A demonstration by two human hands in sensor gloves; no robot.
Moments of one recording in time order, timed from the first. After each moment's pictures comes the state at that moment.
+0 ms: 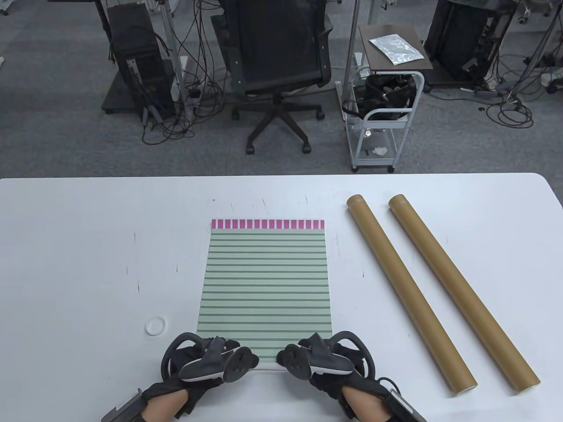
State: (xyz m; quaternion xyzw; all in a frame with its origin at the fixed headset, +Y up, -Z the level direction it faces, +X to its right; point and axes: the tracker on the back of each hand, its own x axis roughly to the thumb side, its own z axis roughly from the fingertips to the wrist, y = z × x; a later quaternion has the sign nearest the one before) left_hand -0.153 -0.768 -0.267 -0.09 -0.26 -0.13 0.95; right_hand 0.049 -0.783 -0.274 -0.27 -0.15 -0.95 0.09
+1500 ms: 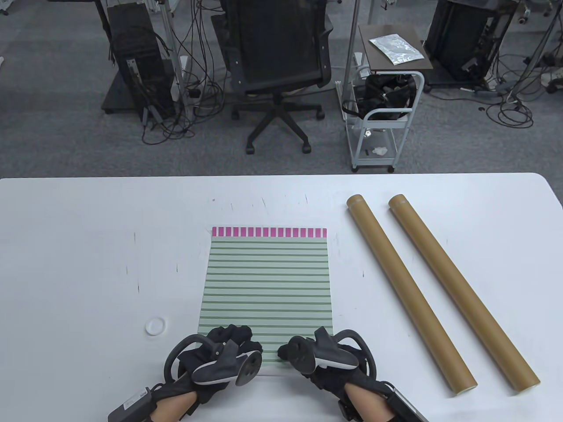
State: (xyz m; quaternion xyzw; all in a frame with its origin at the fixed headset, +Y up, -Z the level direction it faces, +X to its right) left_hand -0.138 -0.772 -0.265 -0.11 -0.24 -0.19 0.95; right_hand 0.056 -0.775 -0.283 -0.24 -0.18 -0.95 0.00
